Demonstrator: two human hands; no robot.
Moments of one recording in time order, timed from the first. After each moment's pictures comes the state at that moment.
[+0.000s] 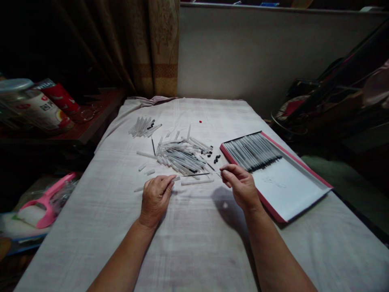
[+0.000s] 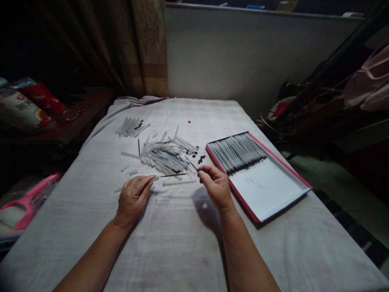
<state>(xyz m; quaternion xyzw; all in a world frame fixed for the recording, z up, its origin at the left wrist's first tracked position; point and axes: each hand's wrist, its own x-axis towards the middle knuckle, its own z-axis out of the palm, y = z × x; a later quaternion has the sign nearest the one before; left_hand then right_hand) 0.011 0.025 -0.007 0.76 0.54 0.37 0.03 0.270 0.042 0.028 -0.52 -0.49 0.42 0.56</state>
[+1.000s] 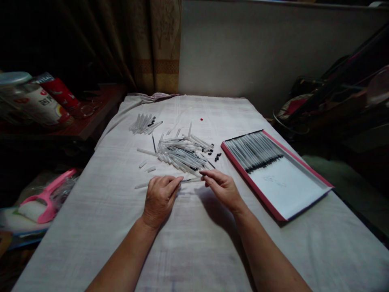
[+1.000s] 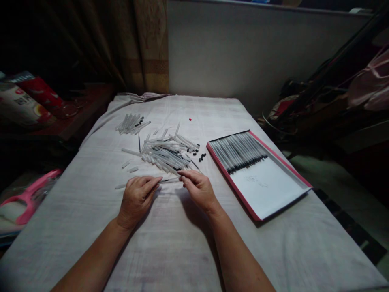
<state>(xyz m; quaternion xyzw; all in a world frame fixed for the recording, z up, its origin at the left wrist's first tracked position) 0.021 0.016 0.004 0.82 0.48 0.32 -0.02 0.239 0.036 0.014 -0.46 -0.63 0.39 0.49</state>
